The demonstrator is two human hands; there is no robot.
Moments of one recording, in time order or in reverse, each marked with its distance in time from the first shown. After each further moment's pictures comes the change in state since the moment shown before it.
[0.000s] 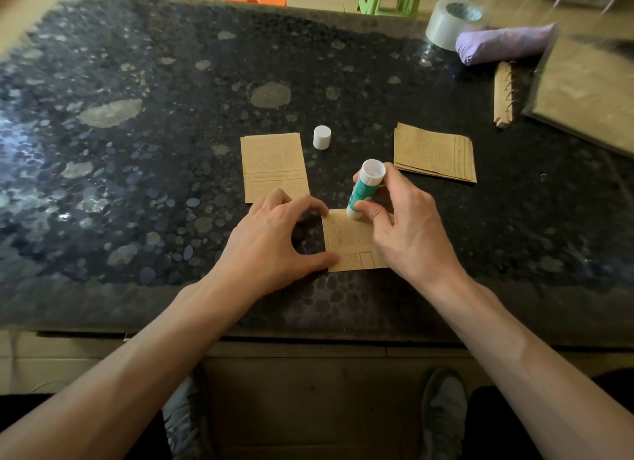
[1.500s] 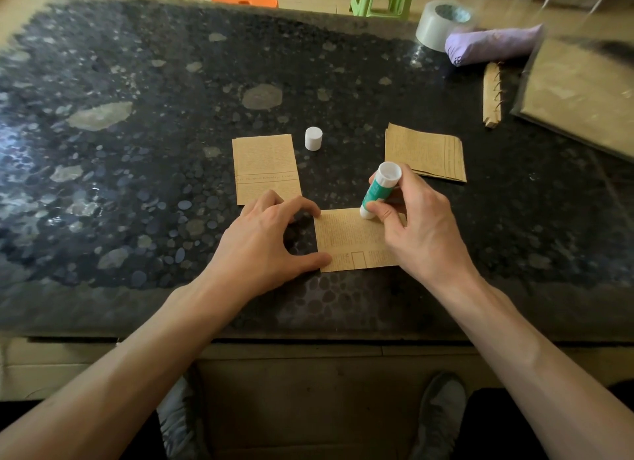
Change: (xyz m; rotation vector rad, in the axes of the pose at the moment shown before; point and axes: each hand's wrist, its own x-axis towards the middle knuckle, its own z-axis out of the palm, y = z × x) left_hand 0.001 0.001 -0.001 0.004 -0.013 -0.002; right_hand -0.005 0.013 -0.017 -0.081 0.029 0.073
